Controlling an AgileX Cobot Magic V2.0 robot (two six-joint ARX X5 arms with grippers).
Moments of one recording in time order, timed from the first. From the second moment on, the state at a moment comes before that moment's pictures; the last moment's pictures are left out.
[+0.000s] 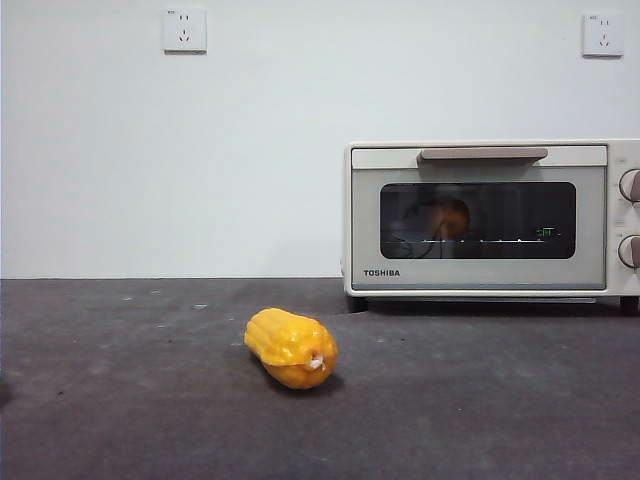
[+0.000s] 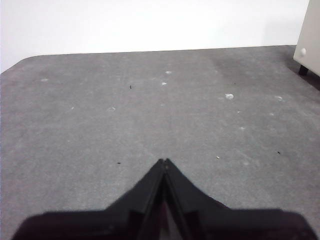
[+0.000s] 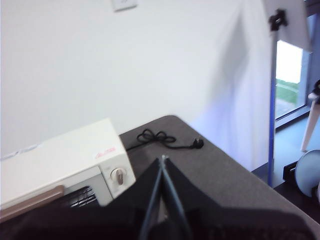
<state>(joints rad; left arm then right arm) 0.04 0.01 0.02 -0.17 0.03 0.01 0.25 0.46 1.28 -0.94 0.63 0.24</state>
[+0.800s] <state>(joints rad) 0.04 0.02 0.02 -0.17 0.03 0.01 -0.01 0.07 0.22 -0.24 0.12 0.10</state>
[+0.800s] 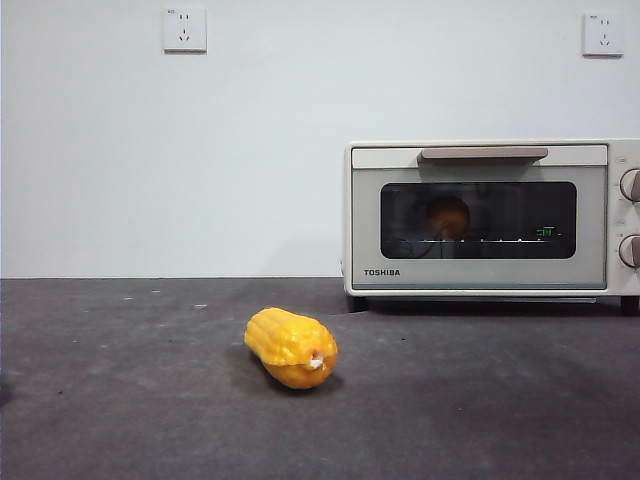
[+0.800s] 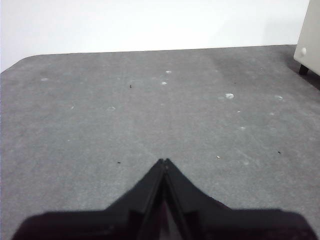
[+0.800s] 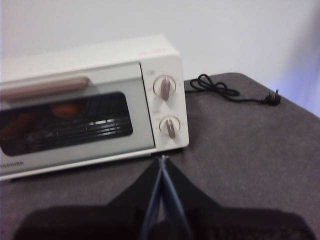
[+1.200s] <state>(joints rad) 0.04 0.03 0.02 -0.17 0.03 0.01 -0.02 0.01 0.06 -0.20 0.00 -0.01</state>
